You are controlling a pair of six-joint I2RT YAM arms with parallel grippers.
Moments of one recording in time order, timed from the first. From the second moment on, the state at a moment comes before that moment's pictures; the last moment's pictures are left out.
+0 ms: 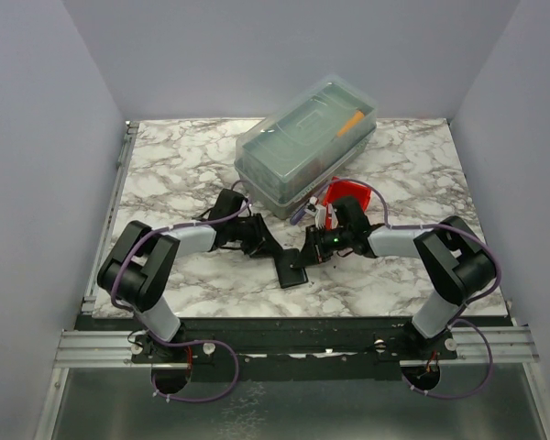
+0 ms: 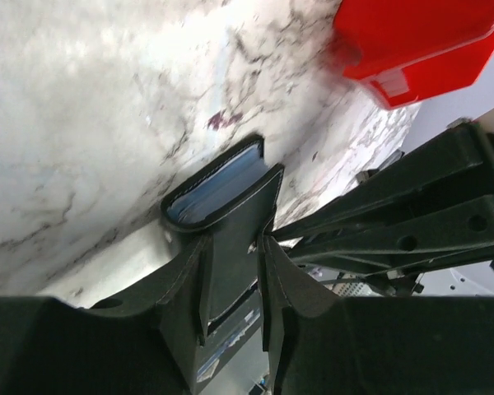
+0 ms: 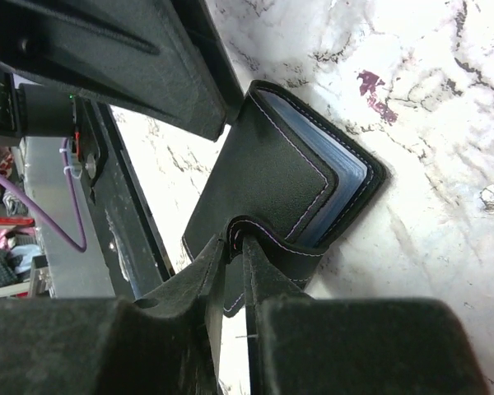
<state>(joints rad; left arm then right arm) -0.46 1.66 0.76 0.03 0.64 -0.93 0.56 1.69 0.70 0.19 -0.80 0.34</state>
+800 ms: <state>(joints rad) -0.52 1.62 0.66 0.02 0.65 -0.95 0.54 1.70 0.71 0.16 -0.79 0.44</state>
